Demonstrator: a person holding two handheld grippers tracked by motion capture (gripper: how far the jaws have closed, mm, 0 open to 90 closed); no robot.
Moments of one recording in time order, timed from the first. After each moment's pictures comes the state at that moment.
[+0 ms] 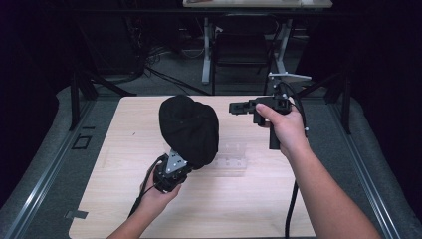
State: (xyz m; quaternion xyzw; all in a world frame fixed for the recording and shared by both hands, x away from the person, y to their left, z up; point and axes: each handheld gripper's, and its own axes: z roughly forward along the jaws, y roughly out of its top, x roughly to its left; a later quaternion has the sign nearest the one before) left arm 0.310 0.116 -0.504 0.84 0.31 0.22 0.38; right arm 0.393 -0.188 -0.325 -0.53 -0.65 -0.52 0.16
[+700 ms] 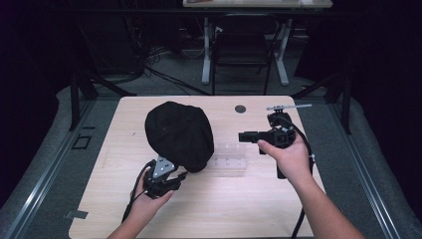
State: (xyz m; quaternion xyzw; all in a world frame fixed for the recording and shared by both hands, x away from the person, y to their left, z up) left arm 0.303 0.148 -0.517 0.82 0.34 0.21 0.41; right arm 0.346 -0.193 -0.375 -0.51 -0.73 -0.45 0.00
